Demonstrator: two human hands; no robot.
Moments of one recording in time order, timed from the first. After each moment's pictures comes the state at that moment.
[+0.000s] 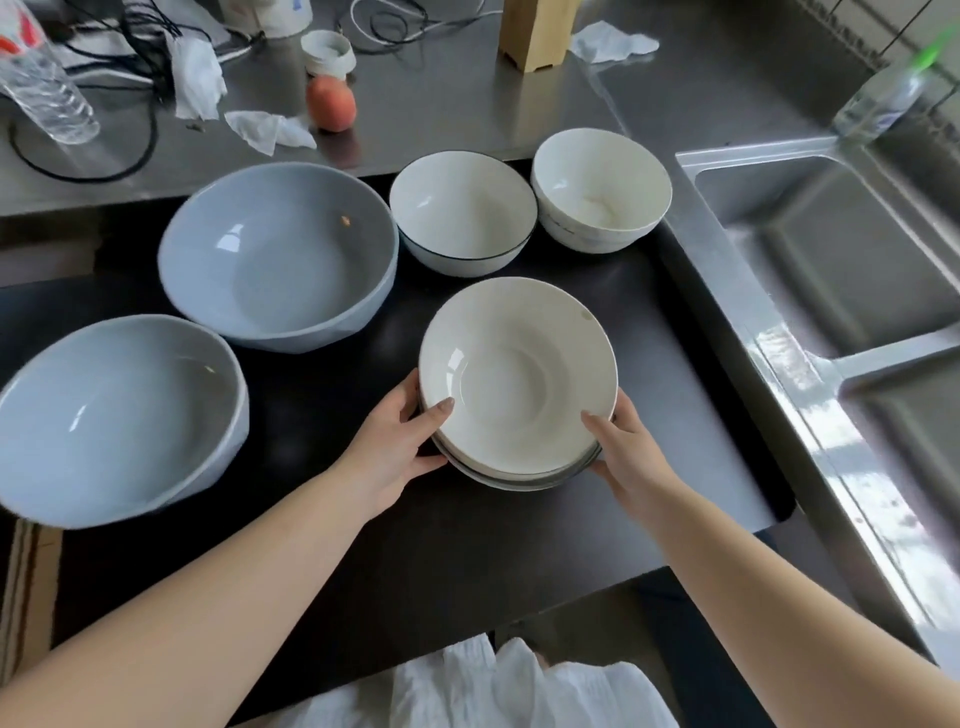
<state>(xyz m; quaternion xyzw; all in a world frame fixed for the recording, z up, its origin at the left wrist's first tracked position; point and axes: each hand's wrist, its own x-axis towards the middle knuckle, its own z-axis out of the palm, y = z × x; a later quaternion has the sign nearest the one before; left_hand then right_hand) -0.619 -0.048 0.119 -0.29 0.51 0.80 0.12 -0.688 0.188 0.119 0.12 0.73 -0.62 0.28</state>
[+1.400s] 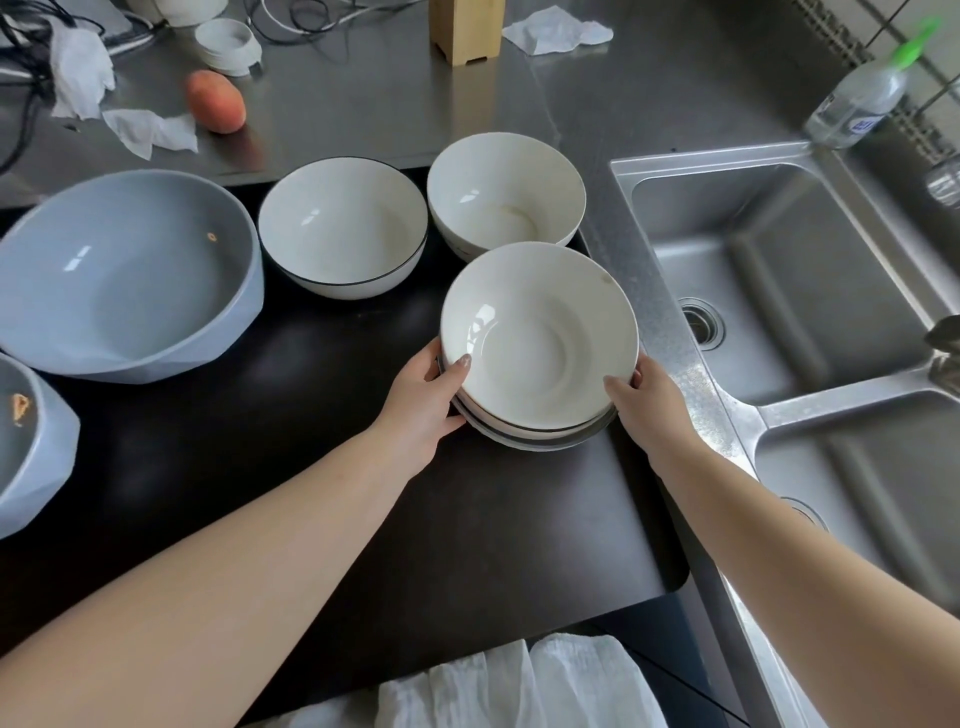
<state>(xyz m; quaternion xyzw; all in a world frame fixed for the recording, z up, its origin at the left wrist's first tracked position) -0.773 0.110 0.134 -0.34 0.53 0.77 0.08 -0.855 0.321 0.128 0.06 0.89 -0.42 0.16</state>
